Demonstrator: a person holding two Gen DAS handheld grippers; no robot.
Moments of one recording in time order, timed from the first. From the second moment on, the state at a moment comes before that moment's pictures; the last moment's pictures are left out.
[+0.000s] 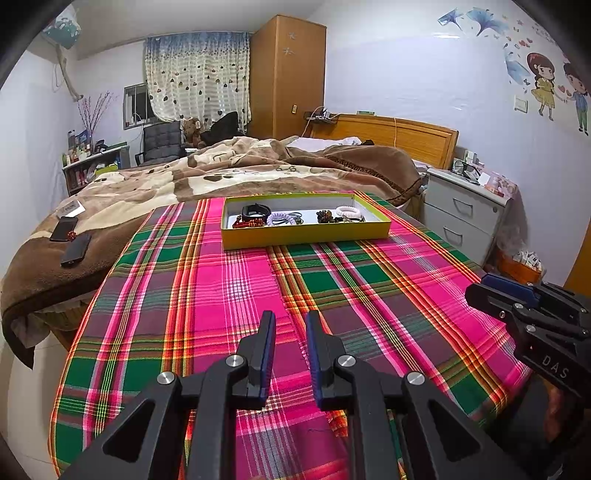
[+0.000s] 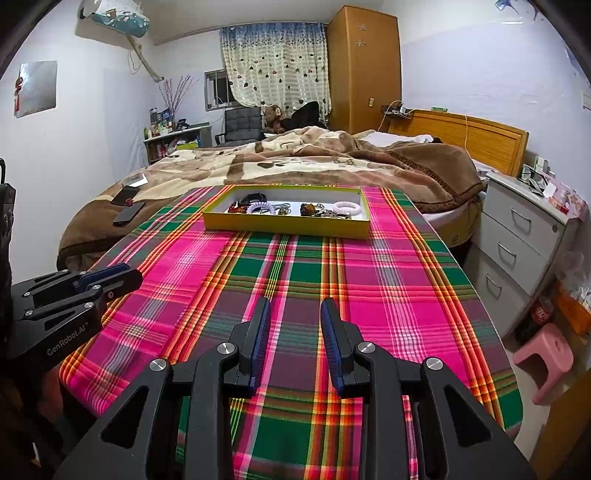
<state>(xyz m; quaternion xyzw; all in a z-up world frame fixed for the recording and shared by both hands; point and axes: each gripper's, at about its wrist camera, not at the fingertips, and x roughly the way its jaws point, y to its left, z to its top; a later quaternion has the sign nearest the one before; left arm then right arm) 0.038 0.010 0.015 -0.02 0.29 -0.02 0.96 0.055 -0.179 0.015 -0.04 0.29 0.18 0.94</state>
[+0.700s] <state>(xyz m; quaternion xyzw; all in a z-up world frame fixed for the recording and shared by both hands) 0.036 0.009 0.015 -0.02 0.29 -0.01 0.96 0.055 -0.178 0.015 -0.04 0.29 0.18 0.94</state>
